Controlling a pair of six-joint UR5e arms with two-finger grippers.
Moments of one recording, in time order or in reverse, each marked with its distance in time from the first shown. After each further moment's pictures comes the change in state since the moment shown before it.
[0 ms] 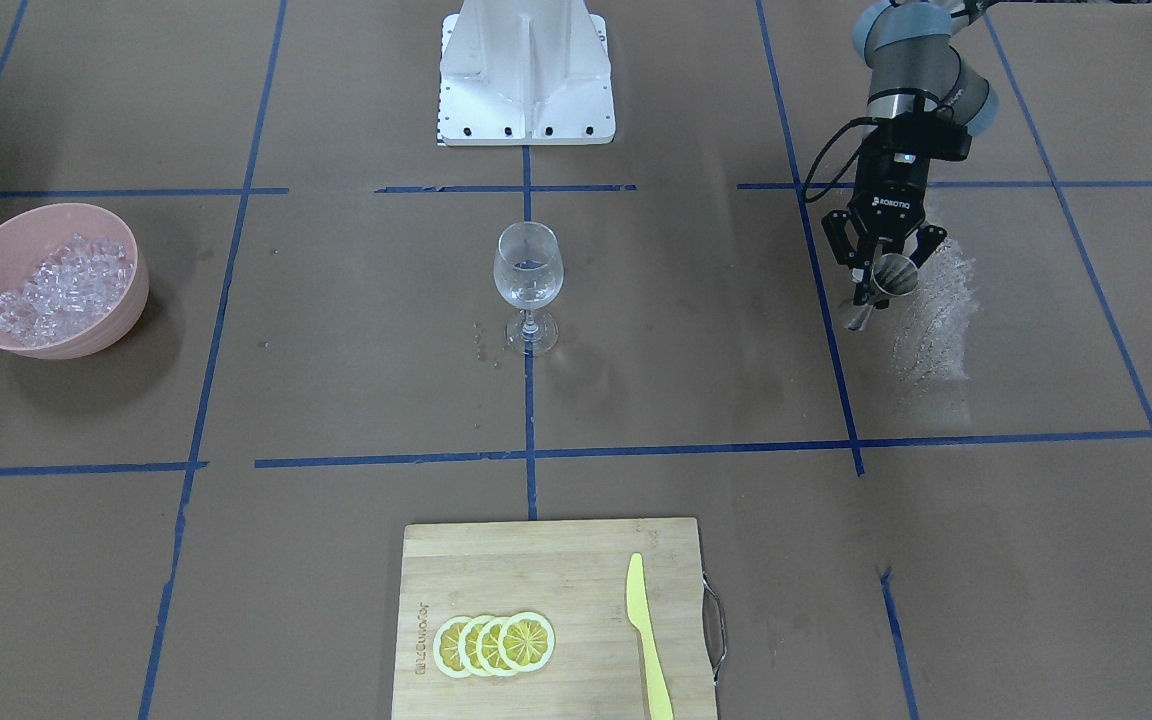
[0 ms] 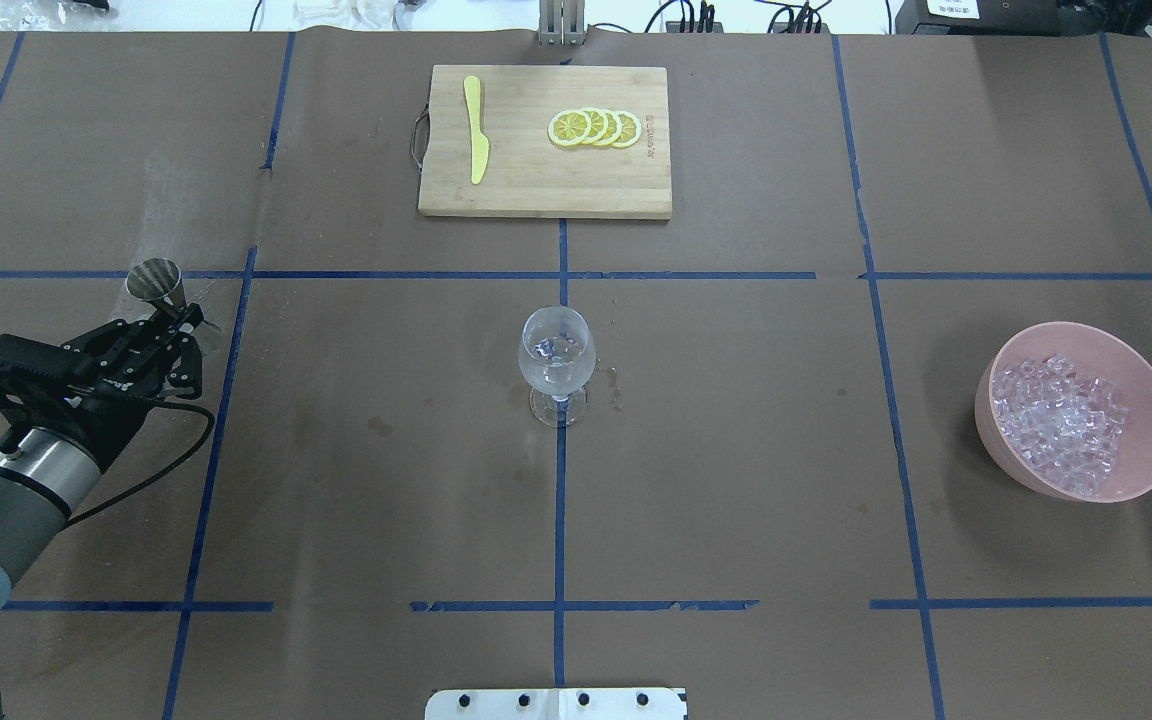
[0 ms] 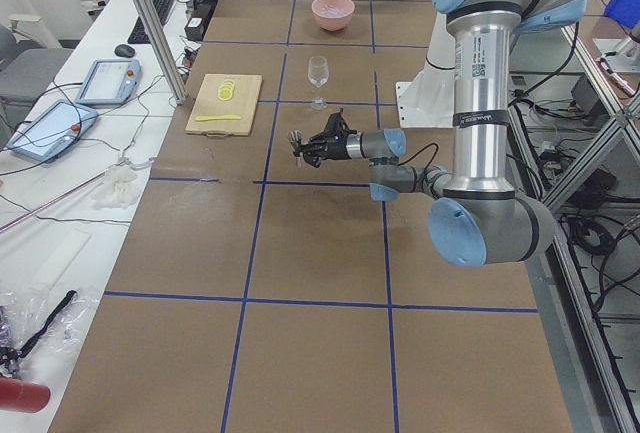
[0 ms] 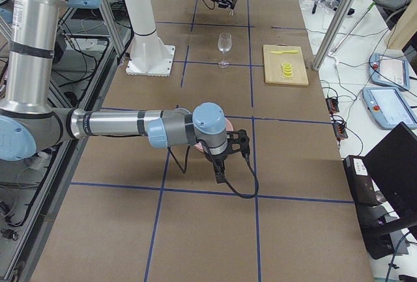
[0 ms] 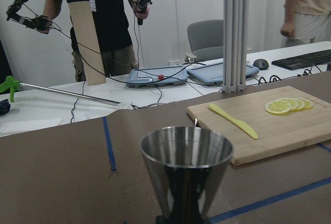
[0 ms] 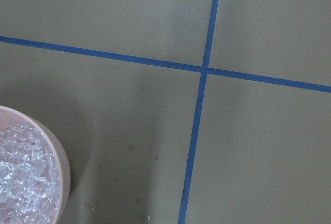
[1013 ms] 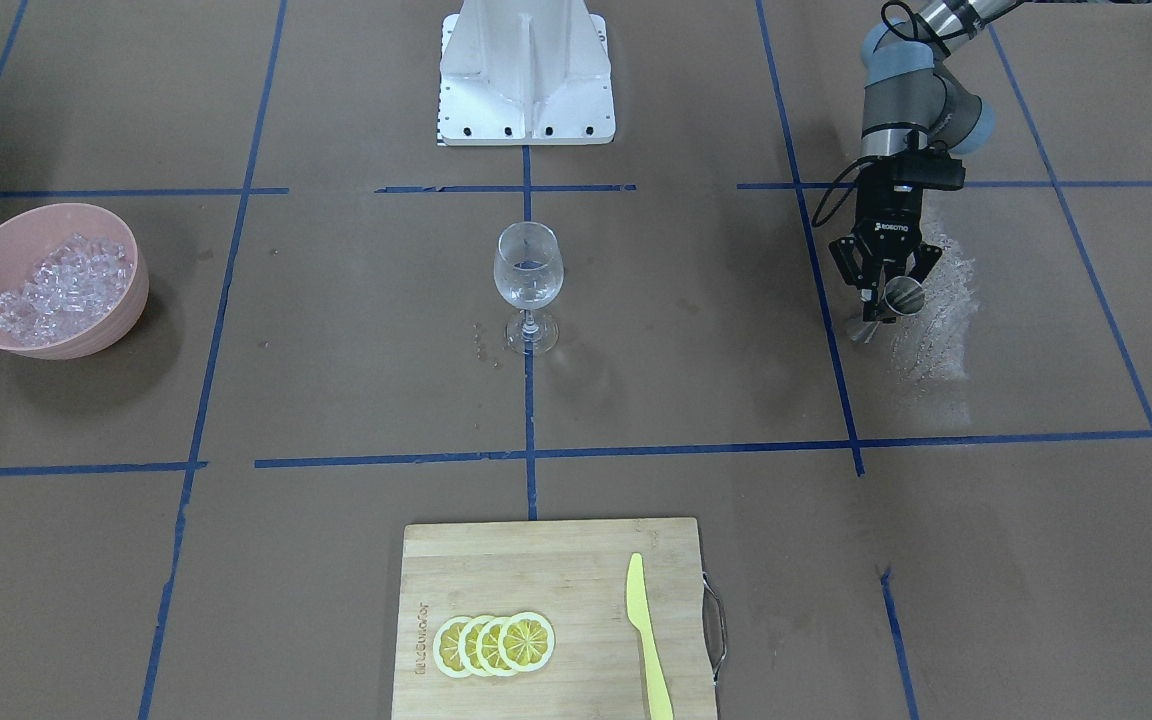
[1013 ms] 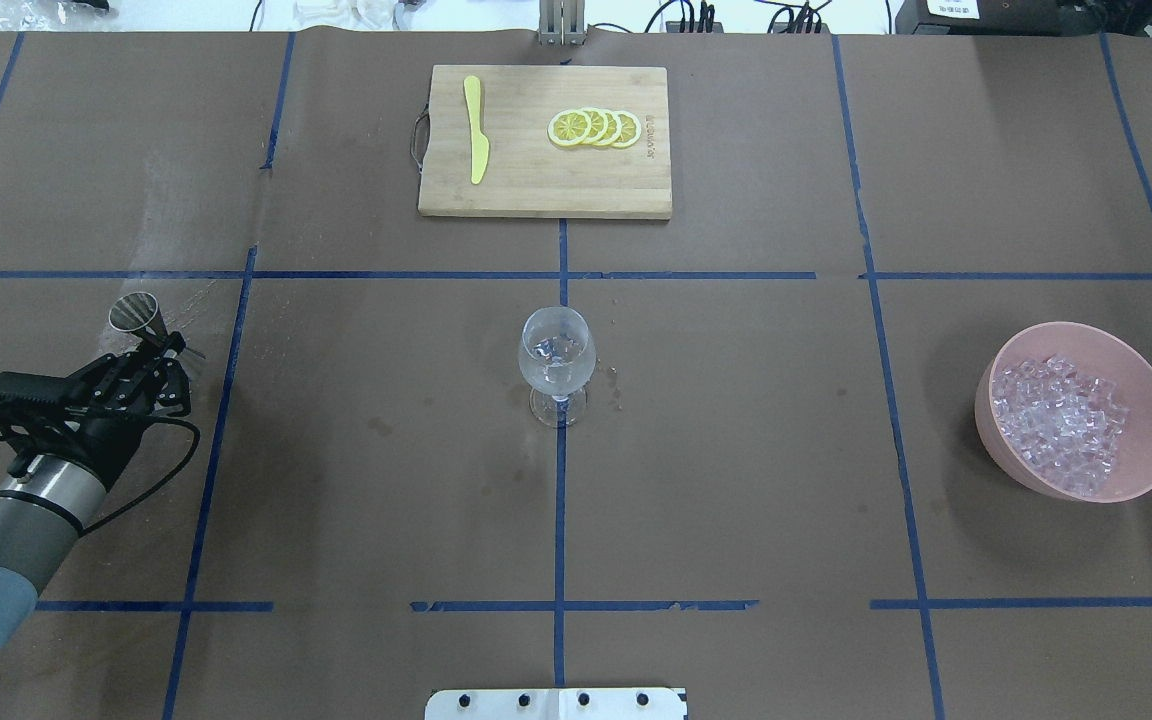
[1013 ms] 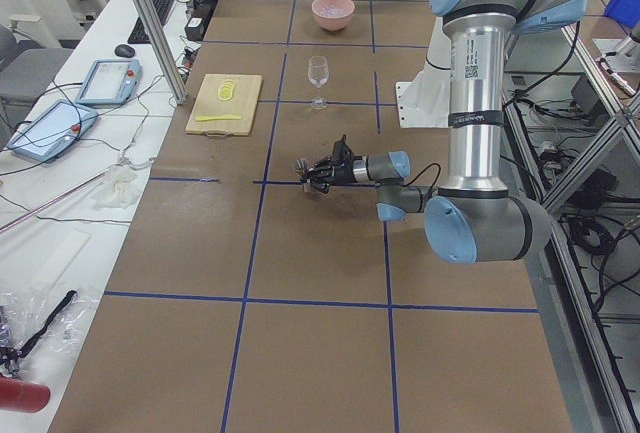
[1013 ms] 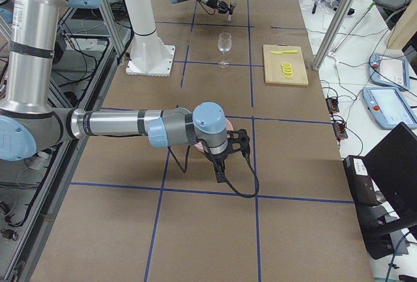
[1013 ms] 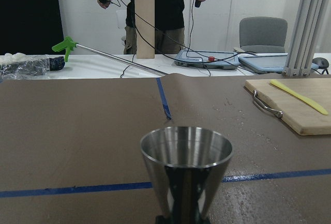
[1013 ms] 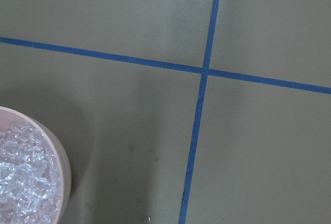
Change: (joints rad) left arm 0.089 -0.005 0.134 -0.002 0.106 -0.153; right arm 0.000 0.001 0.002 0.000 0.000 0.000
